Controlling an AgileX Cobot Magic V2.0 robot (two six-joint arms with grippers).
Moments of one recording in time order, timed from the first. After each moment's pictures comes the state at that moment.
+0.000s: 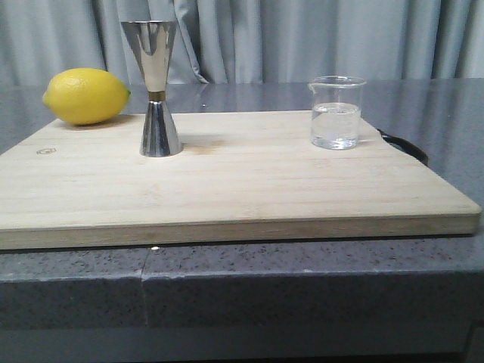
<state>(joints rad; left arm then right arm) -0.06 0.34 -0.55 -0.08 0.43 0.09 -0.06 0.32 -0.45 -0.18 0.34 0.19</state>
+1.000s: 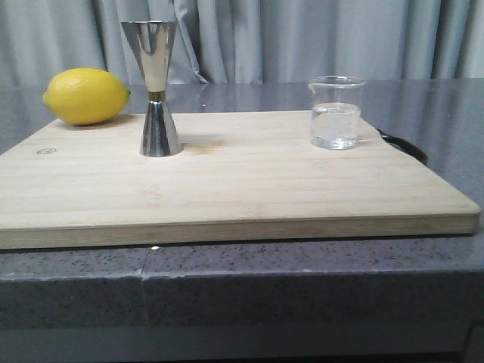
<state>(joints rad) -0.05 0.35 -0.55 -0.06 0.43 0.09 -0.06 0.33 -0.45 -0.22 0.34 0.19</state>
